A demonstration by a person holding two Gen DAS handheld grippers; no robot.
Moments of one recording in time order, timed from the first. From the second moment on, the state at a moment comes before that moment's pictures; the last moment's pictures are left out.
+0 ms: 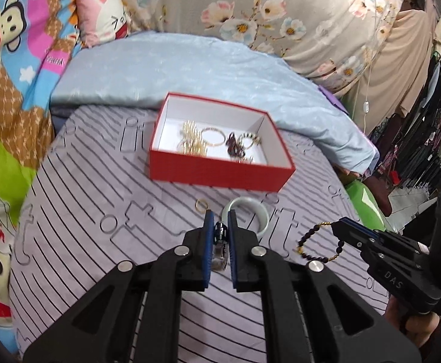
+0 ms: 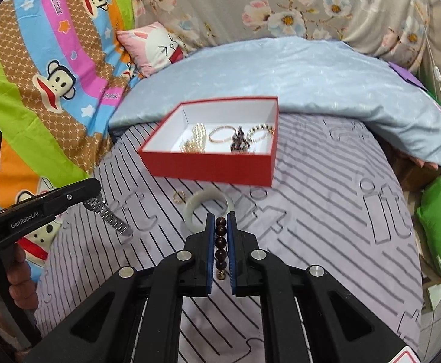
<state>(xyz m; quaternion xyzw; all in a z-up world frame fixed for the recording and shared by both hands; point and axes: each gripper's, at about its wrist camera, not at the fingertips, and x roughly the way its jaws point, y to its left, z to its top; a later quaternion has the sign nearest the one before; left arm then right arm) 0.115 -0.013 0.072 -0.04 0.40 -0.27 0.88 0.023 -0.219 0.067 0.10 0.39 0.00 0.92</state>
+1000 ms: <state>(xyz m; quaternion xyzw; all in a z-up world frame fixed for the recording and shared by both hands) 0.295 -0.068 0.065 -0.02 0.39 -0.22 0.89 0.215 -0.209 0.055 0.06 0.41 0.04 0.91</state>
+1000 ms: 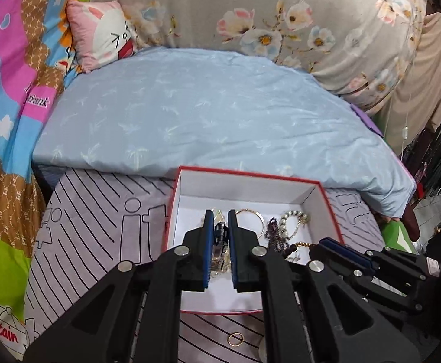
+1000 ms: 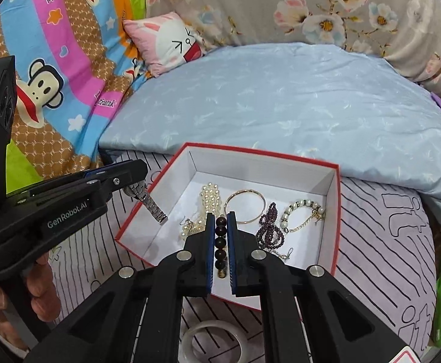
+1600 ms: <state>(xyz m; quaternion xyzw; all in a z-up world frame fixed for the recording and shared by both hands) 0.248 -0.037 0.068 -0.01 0.34 -0.15 0.93 0.159 -0.215 0.060 0.02 0.38 -0.01 0.92</state>
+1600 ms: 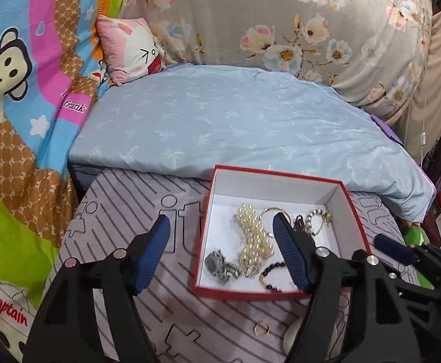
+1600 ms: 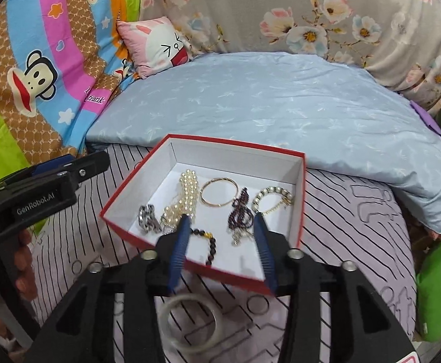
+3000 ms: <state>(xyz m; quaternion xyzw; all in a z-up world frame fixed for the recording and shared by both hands) 0.141 0.023 -0.043 -0.02 0.48 -0.12 0.87 0.118 -0.173 -0.038 0.06 0.45 -0.03 0.89</state>
